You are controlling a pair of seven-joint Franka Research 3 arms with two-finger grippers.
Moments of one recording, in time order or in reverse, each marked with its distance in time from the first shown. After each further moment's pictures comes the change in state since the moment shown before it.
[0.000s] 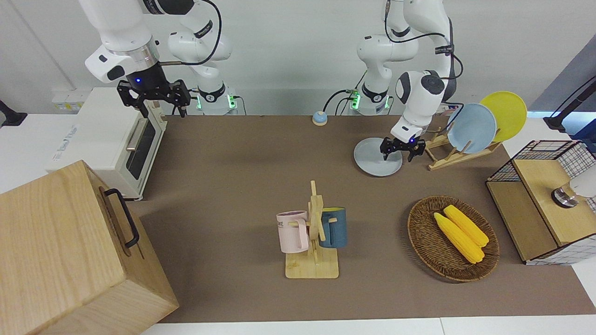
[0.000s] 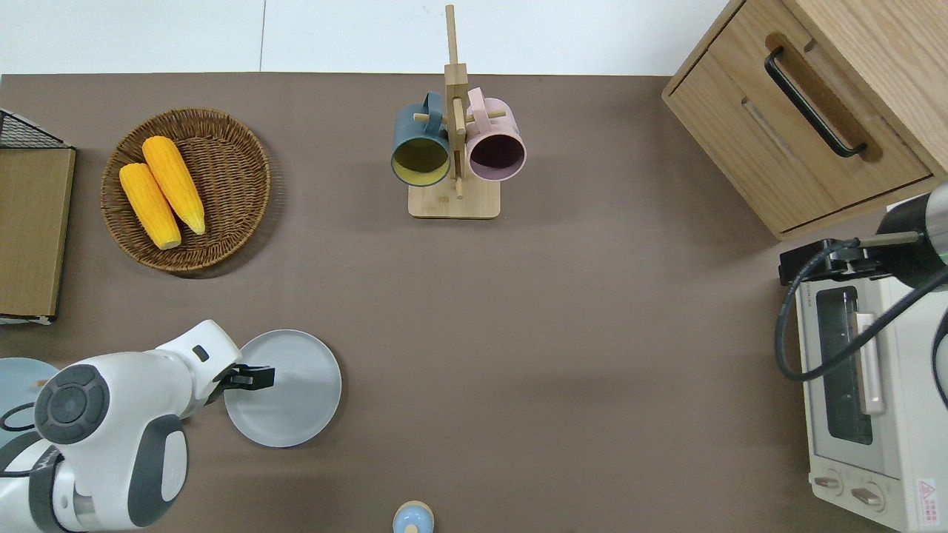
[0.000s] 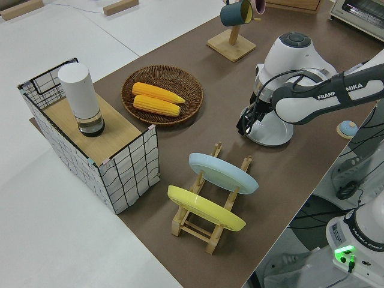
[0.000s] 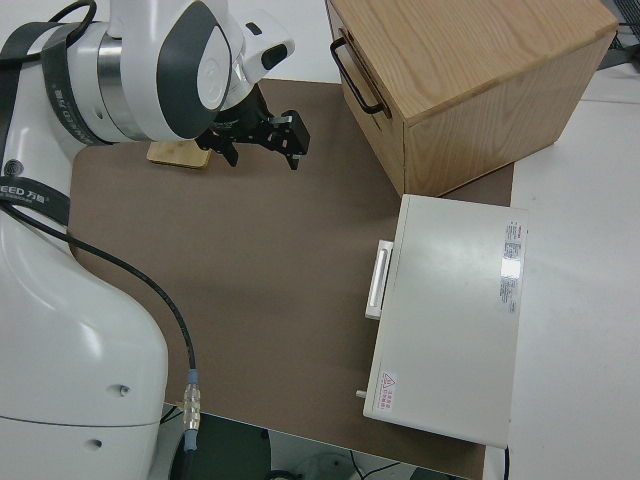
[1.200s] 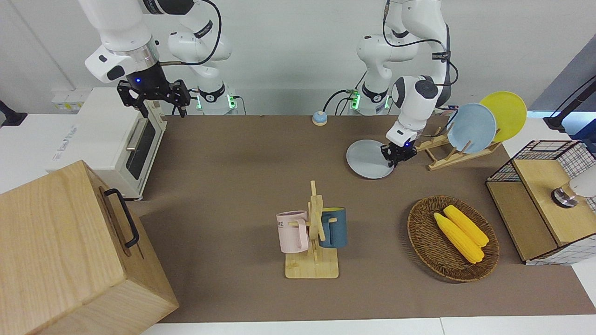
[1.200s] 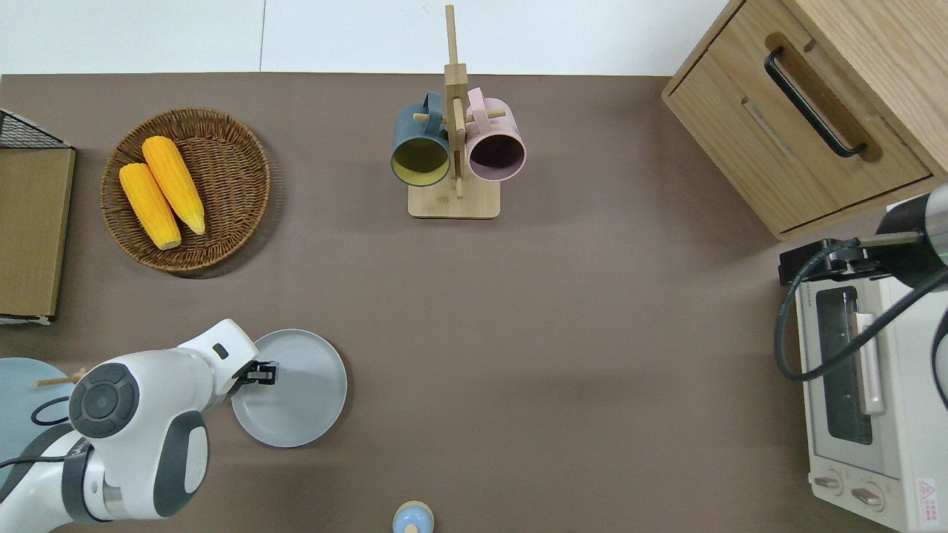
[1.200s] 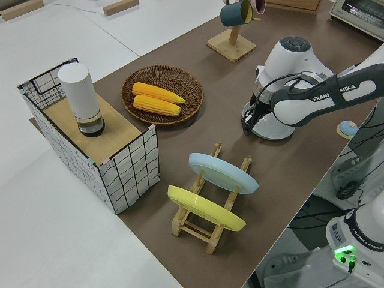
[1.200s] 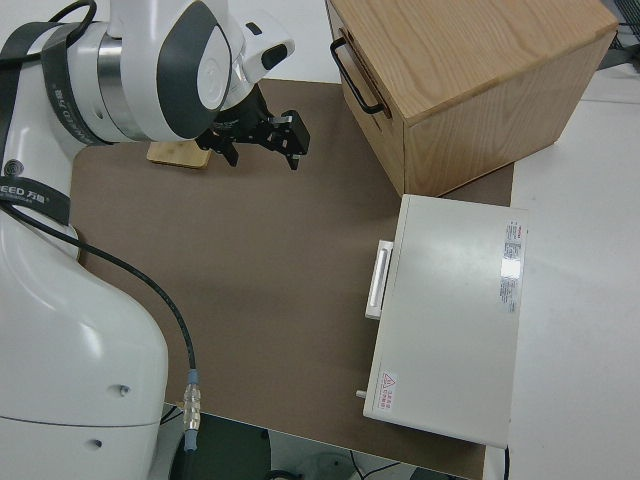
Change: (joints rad) left arm -0.024 0.026 0.002 -0.005 0.000 0.048 -0.025; right arm 0.000 0.000 0.000 0.000 0.000 0.000 0.000
